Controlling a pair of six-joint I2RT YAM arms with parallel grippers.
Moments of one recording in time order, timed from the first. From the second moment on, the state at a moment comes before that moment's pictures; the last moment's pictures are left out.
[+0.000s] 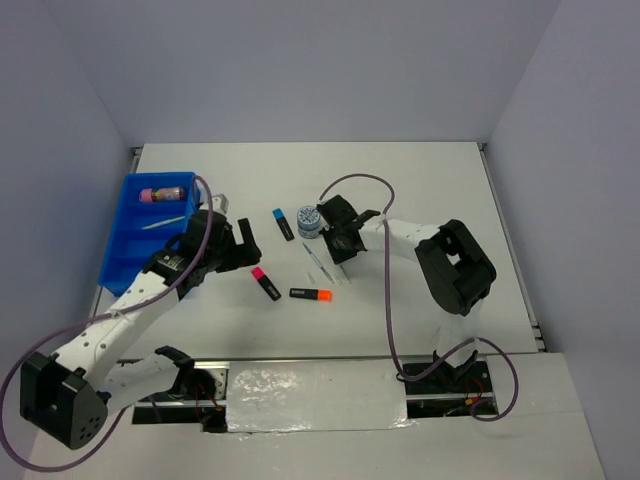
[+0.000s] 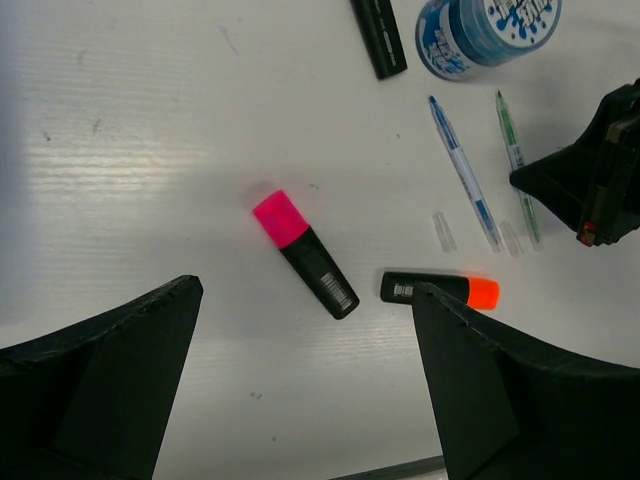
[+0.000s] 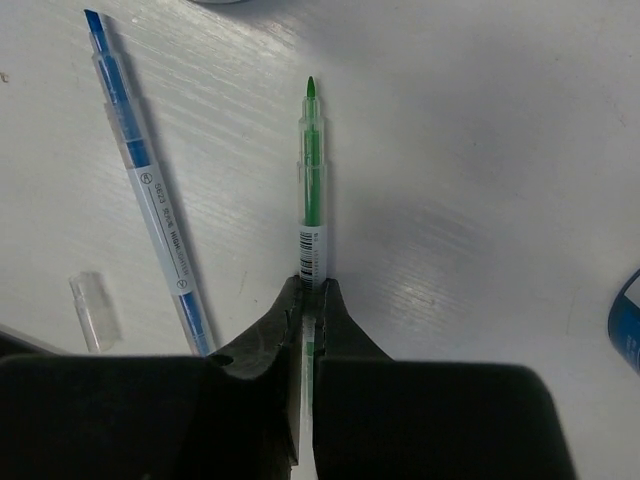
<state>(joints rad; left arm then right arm) -0.41 1.01 0.81 -0.54 -0.11 -0.58 0.66 1.87 1.19 -0.40 0.09 0.20</state>
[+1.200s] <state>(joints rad) -0.90 1.91 1.35 -0.73 -0.51 -1.19 0.66 0.97 0.90 -0.55 0.25 0.36</state>
